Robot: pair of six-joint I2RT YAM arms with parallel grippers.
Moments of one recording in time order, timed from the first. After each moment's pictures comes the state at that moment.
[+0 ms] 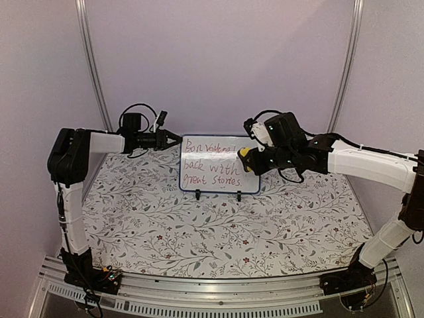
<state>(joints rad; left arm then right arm) -0.20 2.15 1.47 0.23 0.99 -0.38 0.82 1.54 1.26 -0.35 0.14 0.18</state>
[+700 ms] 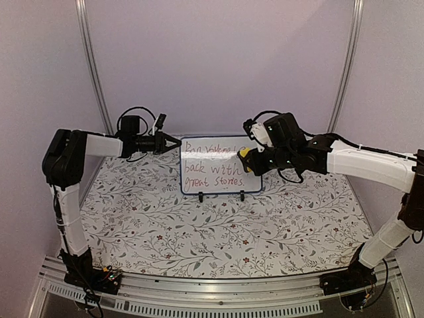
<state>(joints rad) -0.21 2.10 1.38 0.29 0.99 -0.46 0.82 1.55 1.26 -0.35 0.14 0.17</state>
